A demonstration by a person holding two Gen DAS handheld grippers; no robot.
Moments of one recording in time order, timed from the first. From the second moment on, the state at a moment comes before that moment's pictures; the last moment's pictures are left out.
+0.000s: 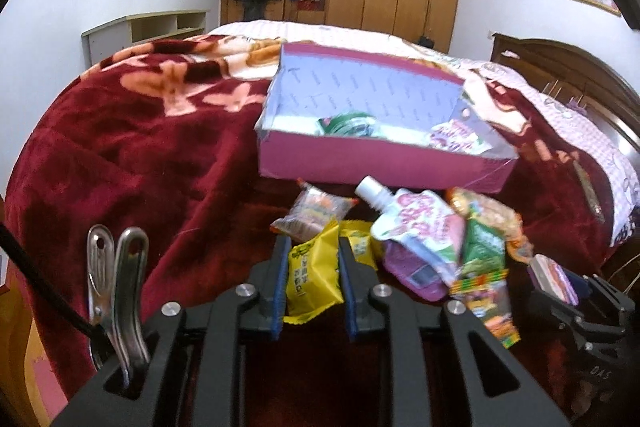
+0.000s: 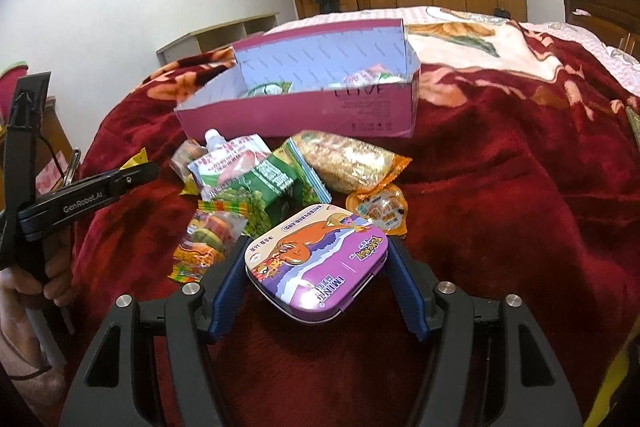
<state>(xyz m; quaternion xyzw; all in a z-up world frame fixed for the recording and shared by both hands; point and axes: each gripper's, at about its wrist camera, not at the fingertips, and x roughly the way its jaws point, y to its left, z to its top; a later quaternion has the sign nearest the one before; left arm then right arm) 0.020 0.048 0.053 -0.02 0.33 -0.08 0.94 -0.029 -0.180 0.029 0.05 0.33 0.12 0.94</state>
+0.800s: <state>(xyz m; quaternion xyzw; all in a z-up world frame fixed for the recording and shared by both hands) 0.043 0.022 0.108 0.00 0.27 -0.10 0.96 -0.022 -0.181 0.075 0.04 0.28 0.13 0.95</state>
